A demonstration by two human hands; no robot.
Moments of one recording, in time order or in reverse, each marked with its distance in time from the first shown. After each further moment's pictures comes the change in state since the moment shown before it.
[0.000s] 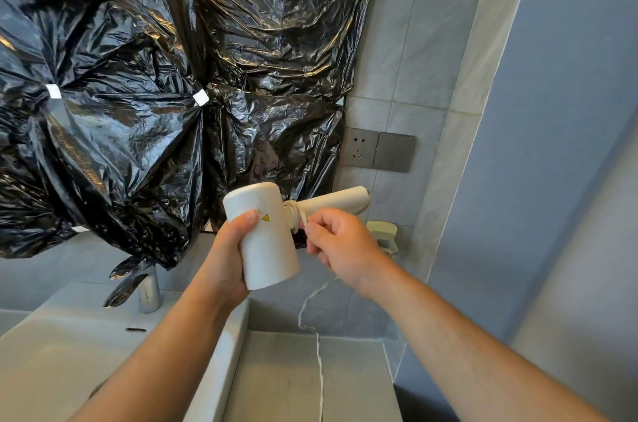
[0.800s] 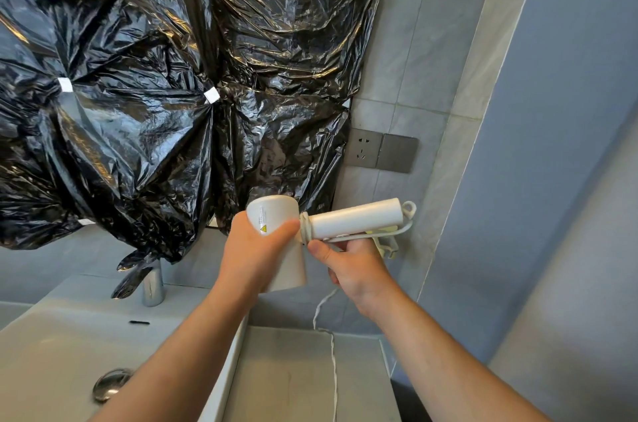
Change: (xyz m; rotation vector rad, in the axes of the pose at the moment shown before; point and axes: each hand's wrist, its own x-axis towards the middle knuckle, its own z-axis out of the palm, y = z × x) left_hand -0.016 0.009 0.014 0.651 0.315 0.170; right_hand -0.020 0.024 0.022 0.341 0.145 0.088
